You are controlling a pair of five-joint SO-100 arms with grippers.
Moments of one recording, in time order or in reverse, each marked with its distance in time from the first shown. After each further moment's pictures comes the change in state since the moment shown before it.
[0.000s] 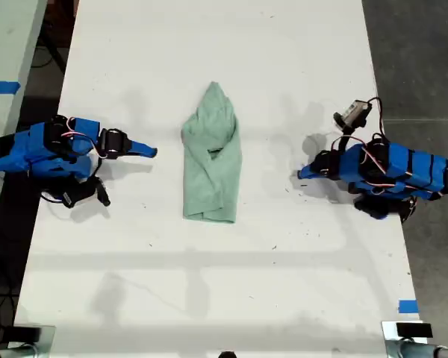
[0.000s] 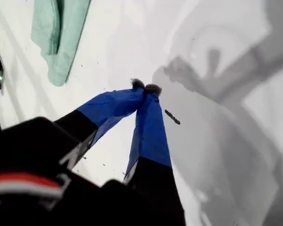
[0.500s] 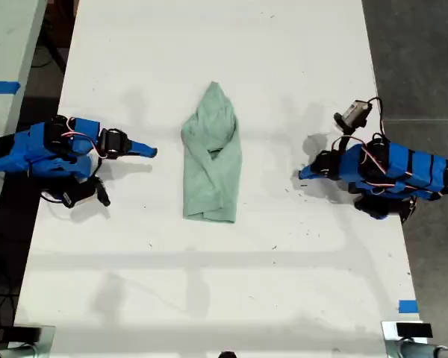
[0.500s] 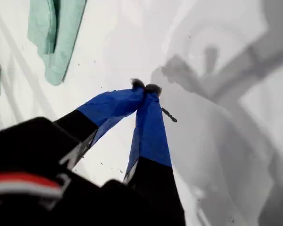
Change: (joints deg) arm 0 0.0 0.0 0.0 0.0 0.0; arm 1 0.2 0.0 0.0 1.3 -0.2
